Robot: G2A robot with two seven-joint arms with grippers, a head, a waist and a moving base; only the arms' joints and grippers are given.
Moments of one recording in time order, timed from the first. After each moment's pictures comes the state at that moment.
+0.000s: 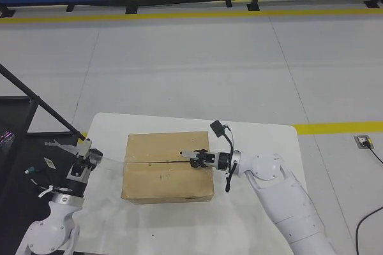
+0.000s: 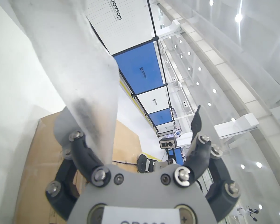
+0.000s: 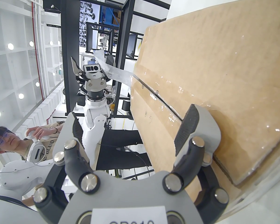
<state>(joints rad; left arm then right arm) 1.37 -1.08 -1.63 -1.72 -0.15 -0.28 -0.10 -0.66 -1.44 1.14 -1.11 -0.02 -0.25 0.99</state>
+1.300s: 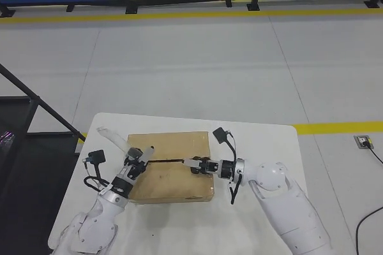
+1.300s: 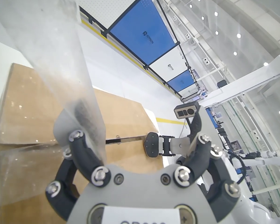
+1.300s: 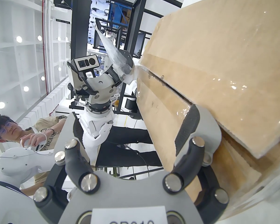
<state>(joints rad) 1.28 -1.13 -1.35 -1.79 0.29 -0.17 -0.05 -0.75 -1.40 1.15 -1.24 0.01 -0.29 0.99</state>
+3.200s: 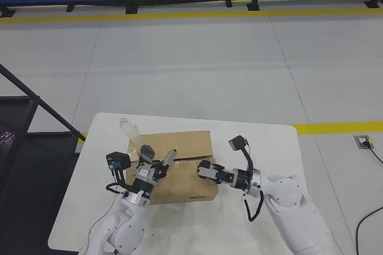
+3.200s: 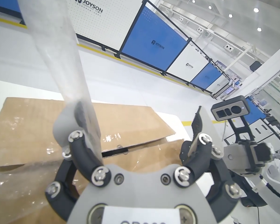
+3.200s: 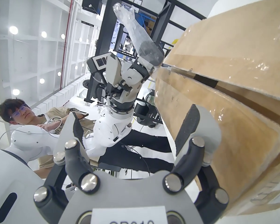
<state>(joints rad) 1.23 -1.20 -1.19 -1.76 0.74 -0.03 0.16 -0.91 -1.32 1.22 -1.40 0.14 -0.47 0.96</state>
